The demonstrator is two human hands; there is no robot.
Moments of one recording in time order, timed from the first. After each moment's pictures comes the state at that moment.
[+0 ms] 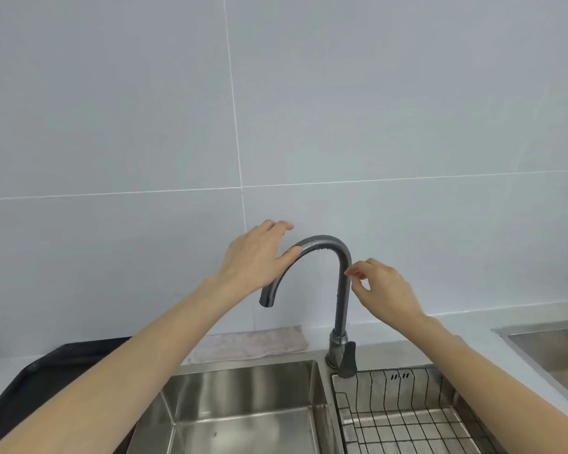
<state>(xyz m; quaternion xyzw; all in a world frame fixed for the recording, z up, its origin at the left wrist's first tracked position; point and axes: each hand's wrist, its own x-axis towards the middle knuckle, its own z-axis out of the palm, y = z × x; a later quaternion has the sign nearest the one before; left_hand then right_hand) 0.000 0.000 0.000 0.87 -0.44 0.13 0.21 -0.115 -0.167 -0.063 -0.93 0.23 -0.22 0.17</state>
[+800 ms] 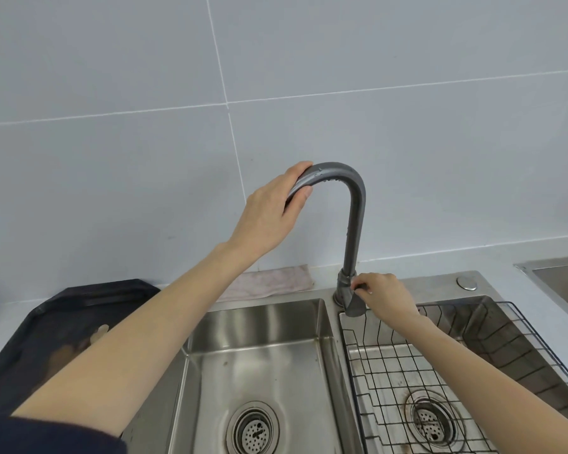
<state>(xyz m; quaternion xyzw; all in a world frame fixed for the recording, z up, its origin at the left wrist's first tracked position) 0.023 -0.034 -0.060 0.80 -0.47 0.13 0.34 -0.100 -0.186 -0.193 -0.92 0.29 -0.05 0.24</state>
